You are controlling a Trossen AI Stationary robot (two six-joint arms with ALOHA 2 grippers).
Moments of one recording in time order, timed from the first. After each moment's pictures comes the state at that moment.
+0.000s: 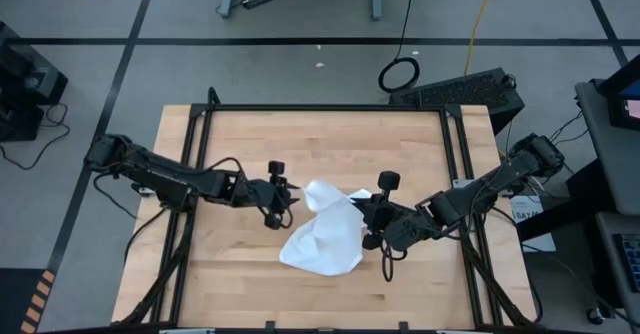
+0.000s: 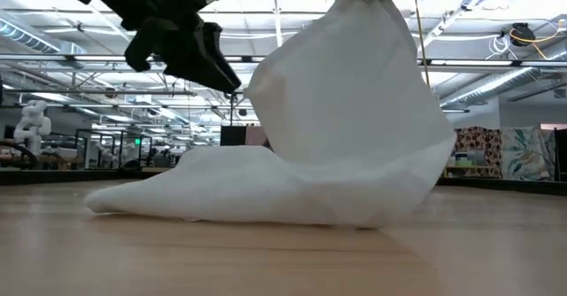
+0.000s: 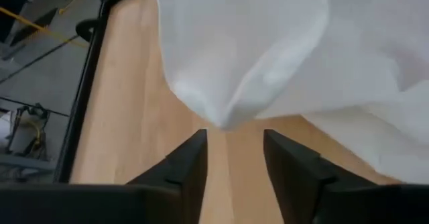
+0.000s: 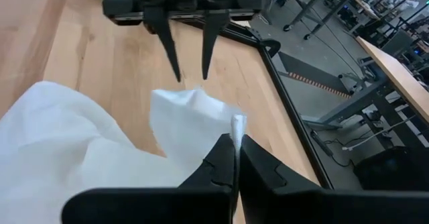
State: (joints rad) left arm -0.18 1.33 0.74 -0.07 -0.36 0.30; right arm 0.49 1.41 1.09 -0.37 0.86 0.06
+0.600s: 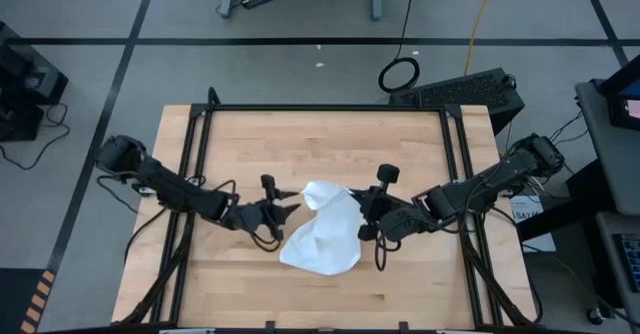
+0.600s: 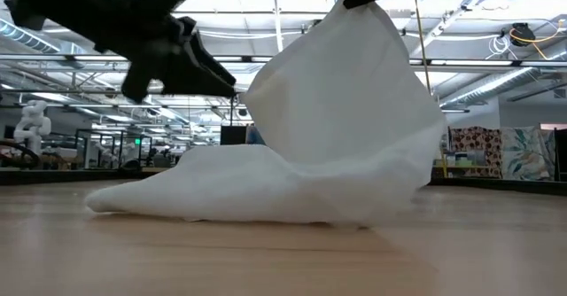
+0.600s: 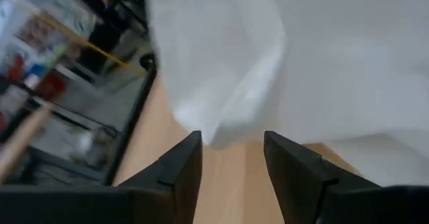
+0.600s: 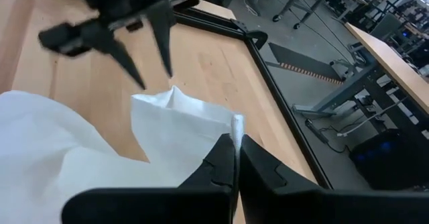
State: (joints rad) left arm -0.38 1.46 0.55 0.44 -0.73 0.38; right arm 0.43 1.41 1.09 -0.36 0.86 0.09
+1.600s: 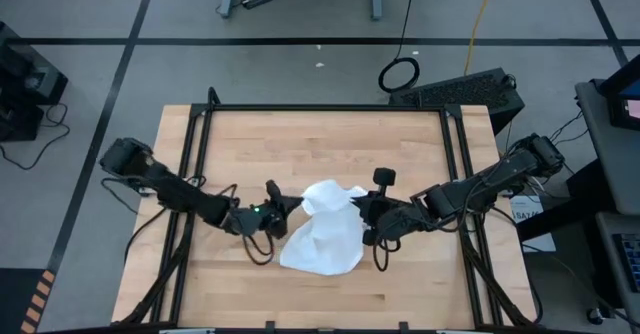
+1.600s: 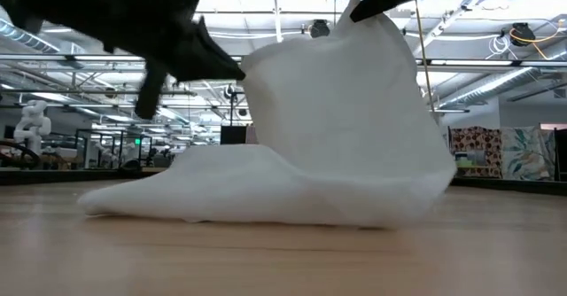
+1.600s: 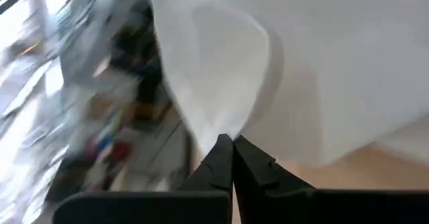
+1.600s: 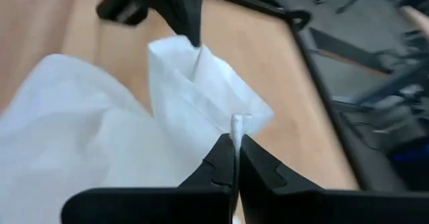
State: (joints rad) left arm -0.40 1.48 0.56 0.58 -0.75 0.86; right arm 0.42 1.41 1.09 -0.45 0.69 0.11
